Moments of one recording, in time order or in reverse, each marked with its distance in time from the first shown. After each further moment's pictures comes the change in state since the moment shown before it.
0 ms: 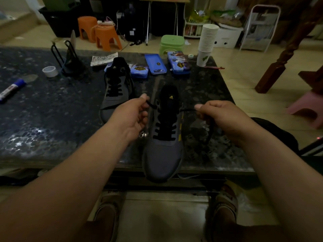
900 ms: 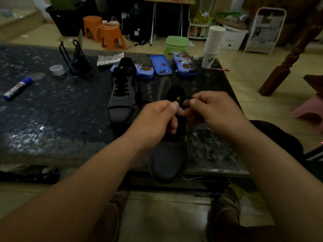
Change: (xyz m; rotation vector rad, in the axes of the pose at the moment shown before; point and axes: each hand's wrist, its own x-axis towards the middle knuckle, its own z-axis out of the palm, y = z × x) left_hand -0.056 -0.003 0.011 0.518 -0.363 0.393; right_hand -0.018 -0.041 0.031 -0.082 -0.011 -0.183
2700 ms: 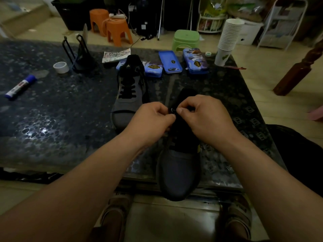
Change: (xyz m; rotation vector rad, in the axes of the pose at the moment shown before) left_hand 0.041 -0.024 -0.031 0.147 0.184 -0.183; right_hand 0.057 0.024 0.050 -0.484 0.122 -0.256
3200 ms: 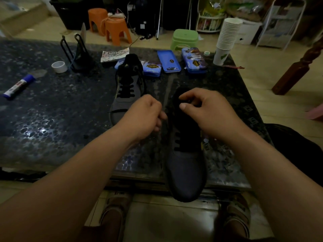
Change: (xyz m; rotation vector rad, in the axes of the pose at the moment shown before) left_hand 0.013 -0.001 -0.012 0.041 -0.012 -0.004; right_hand 0.003 0.002 -0.018 0.168 -0.092 0.120
